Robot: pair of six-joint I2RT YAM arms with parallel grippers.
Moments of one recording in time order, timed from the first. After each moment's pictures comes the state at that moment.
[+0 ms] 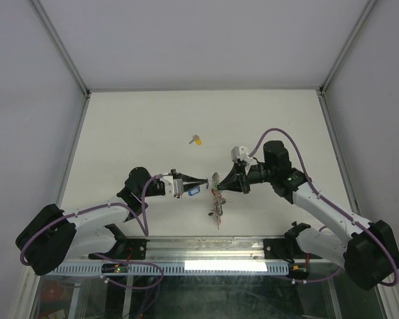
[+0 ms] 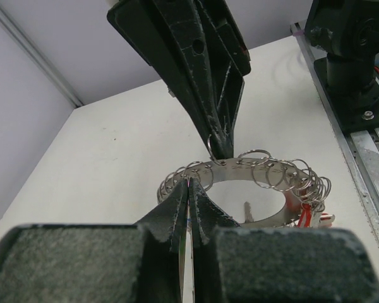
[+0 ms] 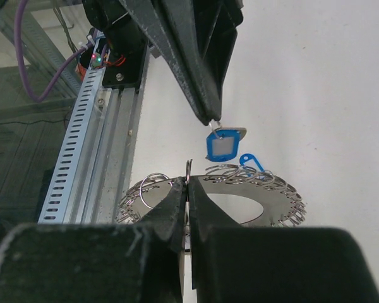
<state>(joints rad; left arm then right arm) -0.76 1.13 0.32 0.94 0.71 0.33 0.53 1.04 0.60 -0.04 -1.08 -0.29</state>
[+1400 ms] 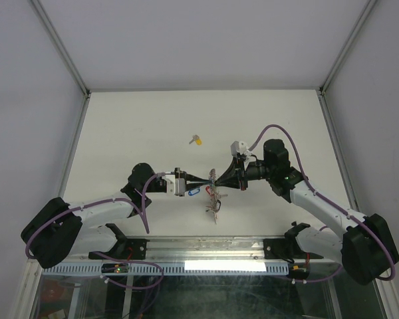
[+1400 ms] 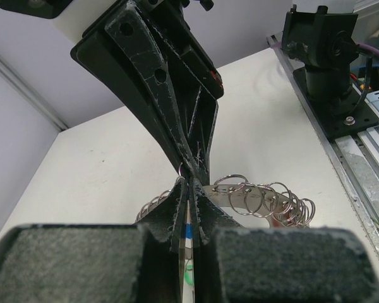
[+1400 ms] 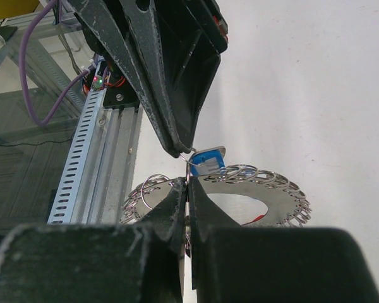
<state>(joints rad) -0.76 1.20 0.38 0.98 0.82 0.32 0.53 1.09 0.58 0.18 -1.09 -0.11</state>
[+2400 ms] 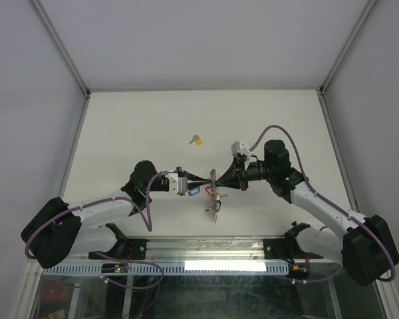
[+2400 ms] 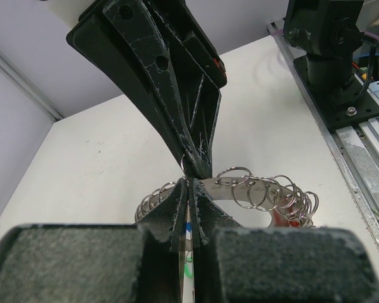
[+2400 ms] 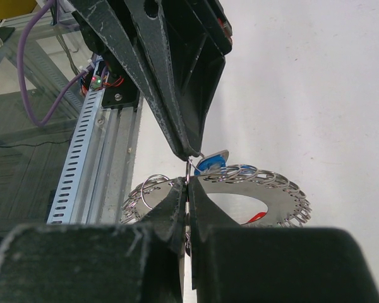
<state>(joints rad) -0.76 1.20 0.41 0.90 0.81 0.36 0.52 1.08 0.57 0.18 -1.09 -0.11</state>
